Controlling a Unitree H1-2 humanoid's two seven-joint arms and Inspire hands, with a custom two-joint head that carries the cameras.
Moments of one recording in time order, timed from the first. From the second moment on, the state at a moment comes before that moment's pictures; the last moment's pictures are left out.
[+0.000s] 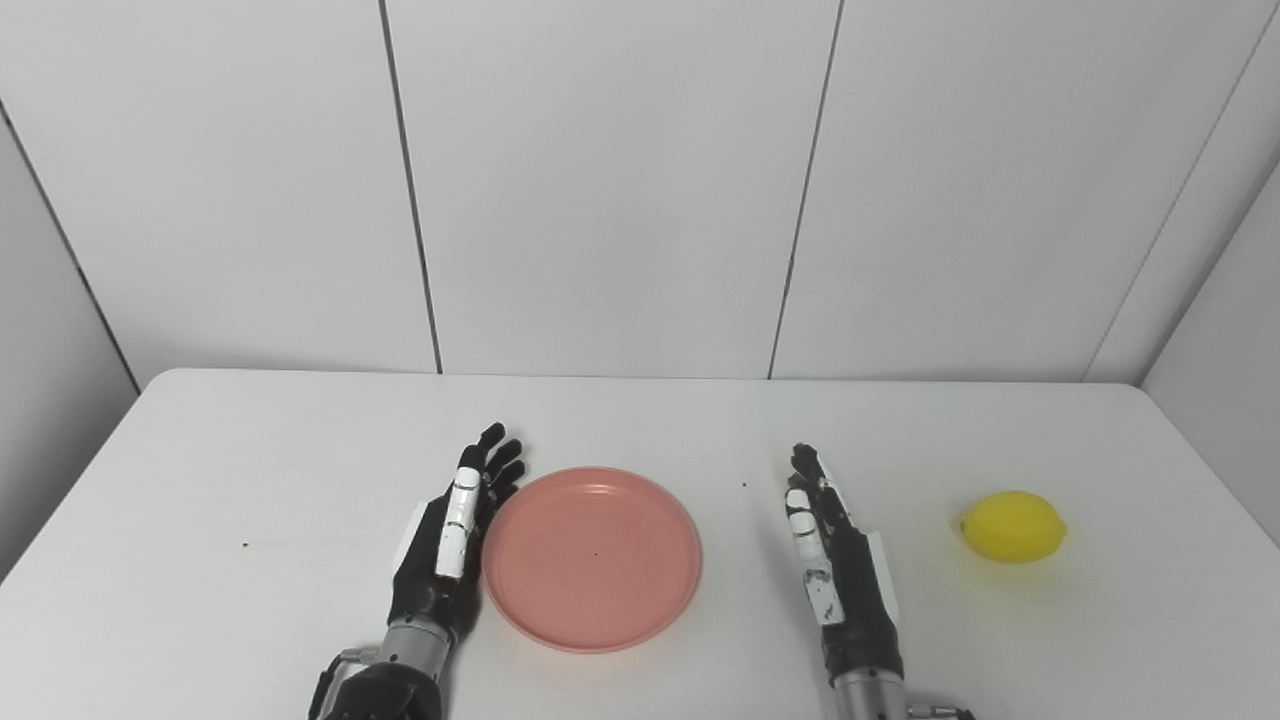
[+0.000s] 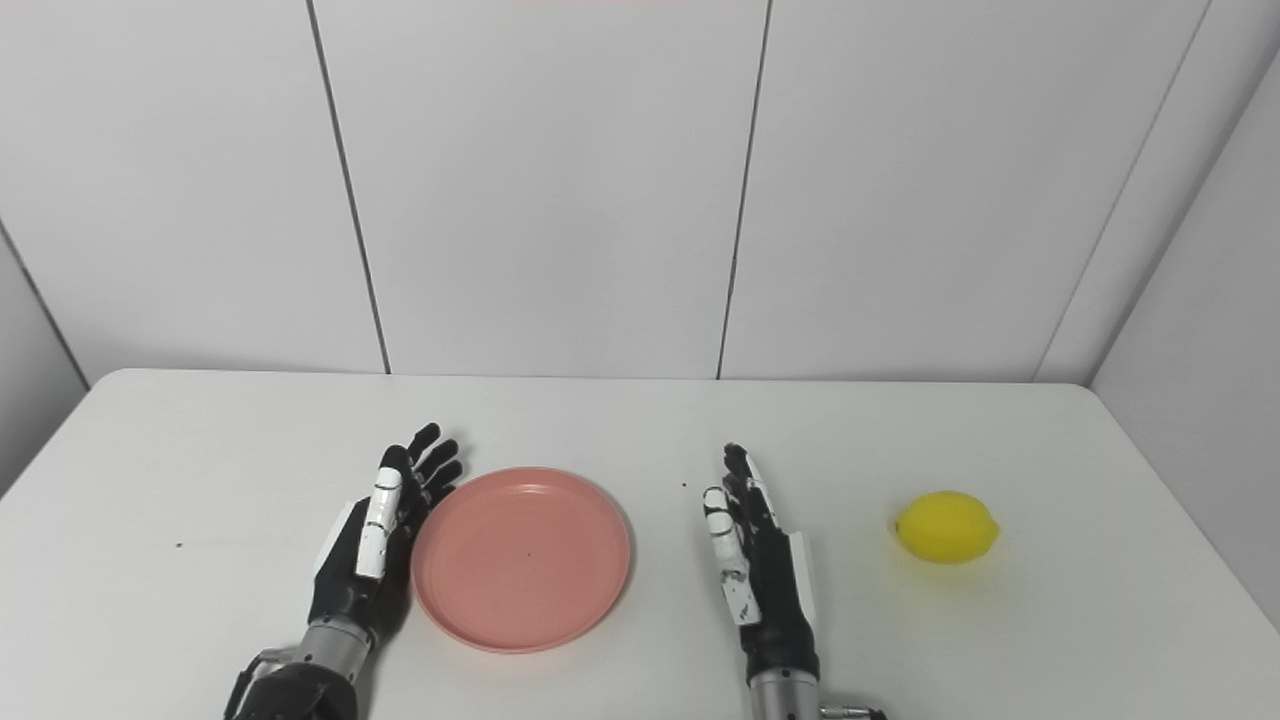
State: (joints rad) left arm -0.30 -0.01 -0.03 0.19 -0.16 0.01 -0.10; right arm -0.16 0.08 0.06 0.07 -0.19 -0.11 -0.17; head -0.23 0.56
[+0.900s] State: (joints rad) left arm -0.30 -0.05 -0.08 0.22 -0.08 -0.02 -0.09; right arm -0.17 0.08 0.07 0.07 -0.29 -0.12 -0.21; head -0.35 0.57
